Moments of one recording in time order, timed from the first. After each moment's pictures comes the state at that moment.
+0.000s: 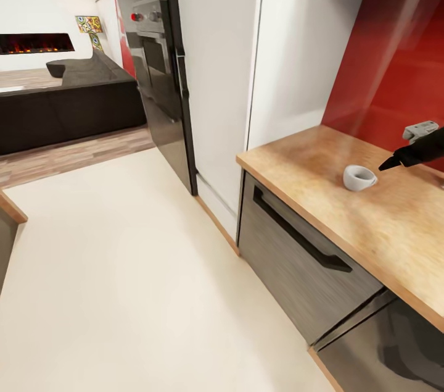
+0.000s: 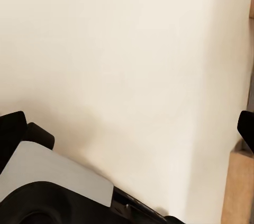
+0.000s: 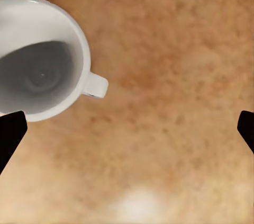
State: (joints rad) left arm 0.03 0.23 -0.01 -0.38 1.00 -0.11 -0.62; right arm -1.54 -0.65 0.34 -0.71 0.60 0.99 1.20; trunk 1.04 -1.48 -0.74
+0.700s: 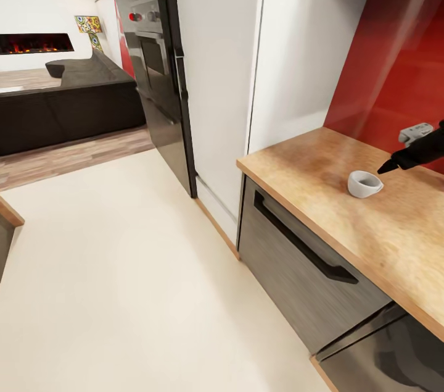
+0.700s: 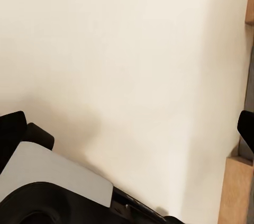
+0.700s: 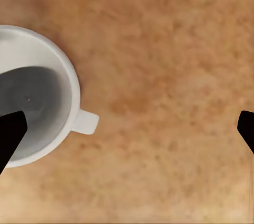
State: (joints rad) left arm 0.03 0.23 -0.01 -0.38 1.00 -0.11 -0.63; right arm -1.53 -0.65 0.39 -0.71 0.60 0.99 1.20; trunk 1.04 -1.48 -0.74
